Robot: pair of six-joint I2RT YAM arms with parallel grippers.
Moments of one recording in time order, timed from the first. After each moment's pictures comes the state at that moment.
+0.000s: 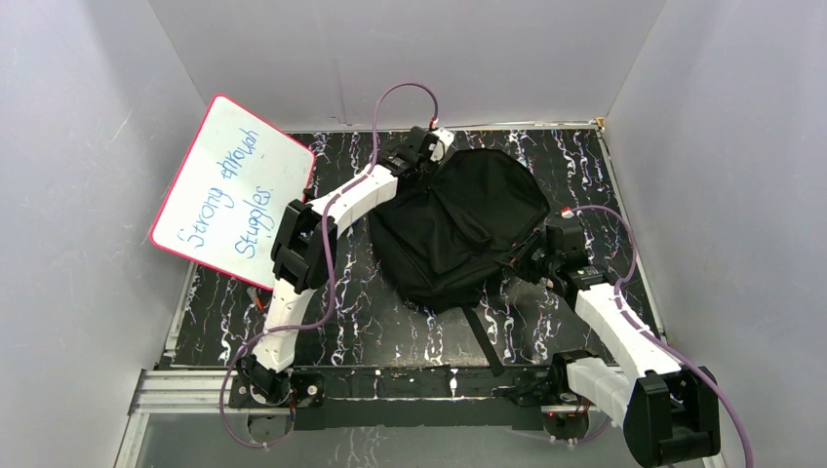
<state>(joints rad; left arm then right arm) -0.63 2.24 1.95 -0.49 -0.22 0.11 0.22 0.97 0.54 -0.32 -0.21 0.89</state>
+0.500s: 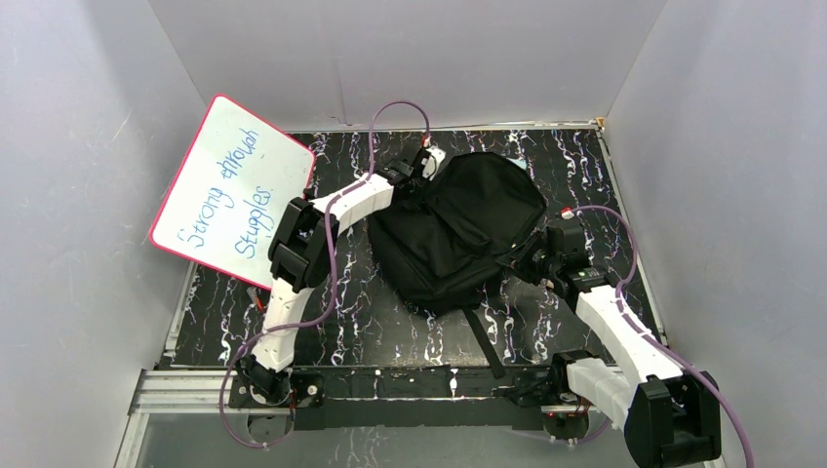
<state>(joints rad) -0.61 2.25 1.82 -0.46 -0.16 0.09 0.22 0.96 0.54 -0.33 -0.20 0.88</state>
